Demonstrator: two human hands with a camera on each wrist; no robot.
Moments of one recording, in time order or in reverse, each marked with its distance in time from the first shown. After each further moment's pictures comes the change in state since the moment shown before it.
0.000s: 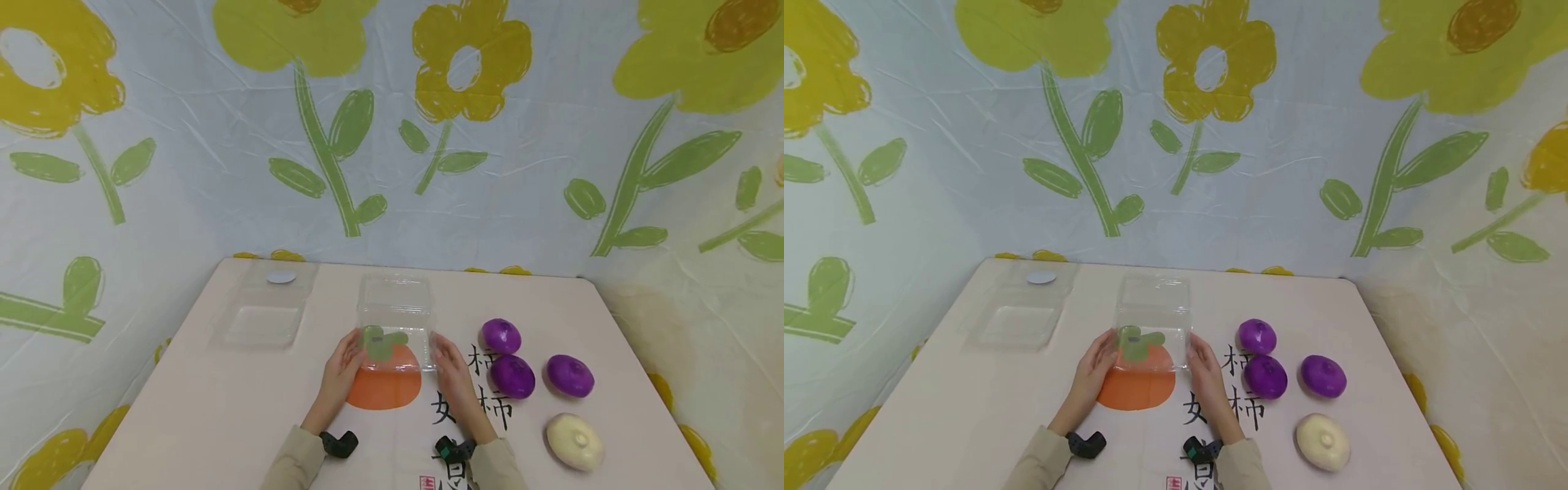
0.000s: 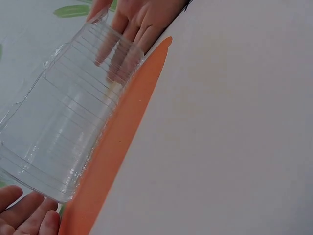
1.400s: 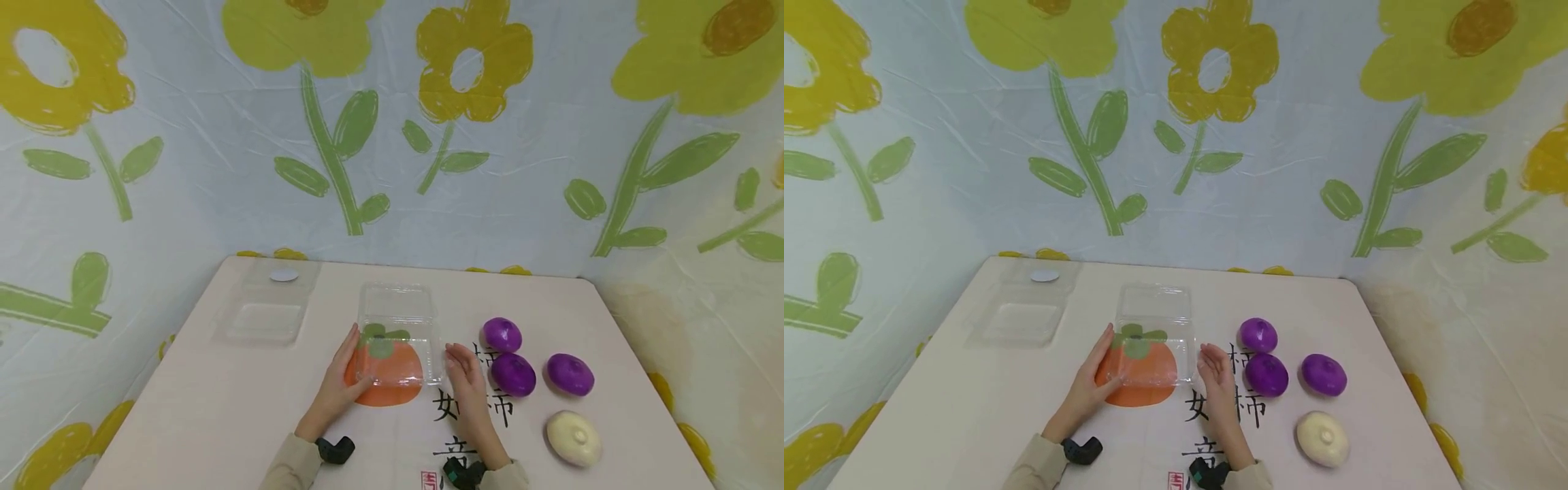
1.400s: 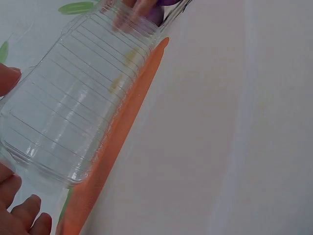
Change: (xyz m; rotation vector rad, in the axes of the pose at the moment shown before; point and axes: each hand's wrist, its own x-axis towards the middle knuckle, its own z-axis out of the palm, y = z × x) left_hand -0.011 -0.040 -0.011 0.258 -0.097 0.227; right_hand -0.037 -0.021 0.009 -0.174 0.195 -0.132
